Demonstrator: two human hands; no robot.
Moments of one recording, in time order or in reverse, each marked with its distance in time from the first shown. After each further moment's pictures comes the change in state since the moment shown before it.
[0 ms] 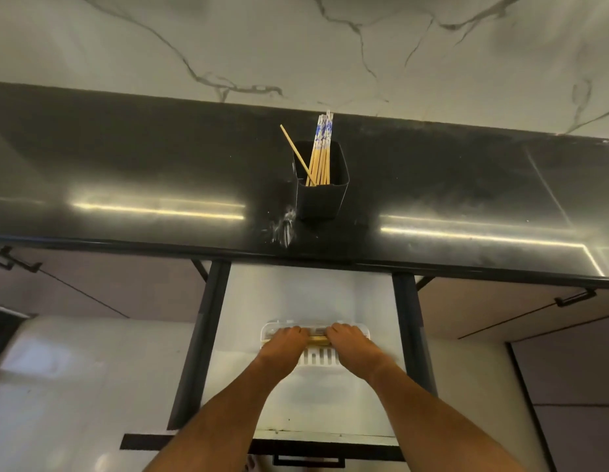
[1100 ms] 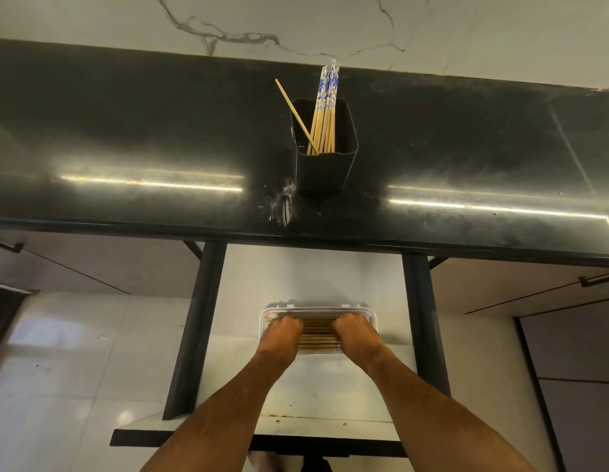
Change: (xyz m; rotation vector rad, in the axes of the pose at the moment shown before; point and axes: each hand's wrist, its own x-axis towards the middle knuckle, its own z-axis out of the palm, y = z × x) left_hand 0.014 -0.003 0.029 -0.131 0.023 -0.168; right_hand 0.026 0.008 0.040 0.031 -0.058 0.161
